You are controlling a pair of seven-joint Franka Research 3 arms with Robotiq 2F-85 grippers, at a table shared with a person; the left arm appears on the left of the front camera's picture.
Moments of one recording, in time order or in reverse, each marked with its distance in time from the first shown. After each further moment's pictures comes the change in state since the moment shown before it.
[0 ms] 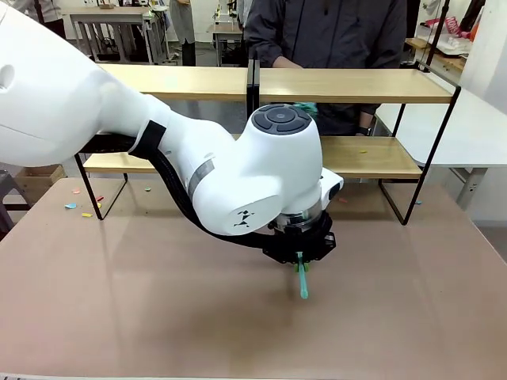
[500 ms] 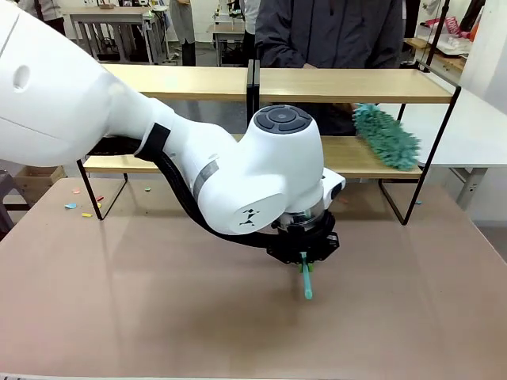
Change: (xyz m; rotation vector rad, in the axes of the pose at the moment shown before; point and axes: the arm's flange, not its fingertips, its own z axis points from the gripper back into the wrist) left arm 0.001 -0.015 -0.005 -0.033 0.027 -0.032; right arm 0.000 0.000 0.000 0.000 0.000 0.000
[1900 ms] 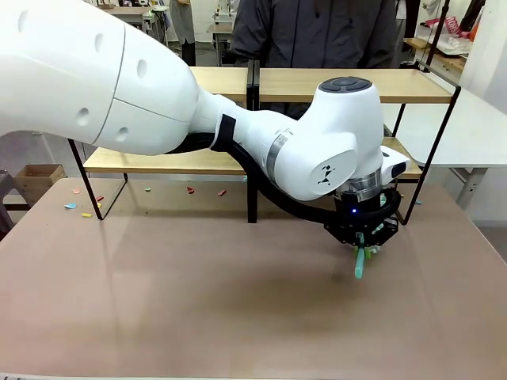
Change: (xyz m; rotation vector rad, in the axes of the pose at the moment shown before) left arm 0.056 -0.095 -0.008 -0.128 0.111 -0.287; right arm 0.000 0.000 0.000 0.000 0.000 0.000
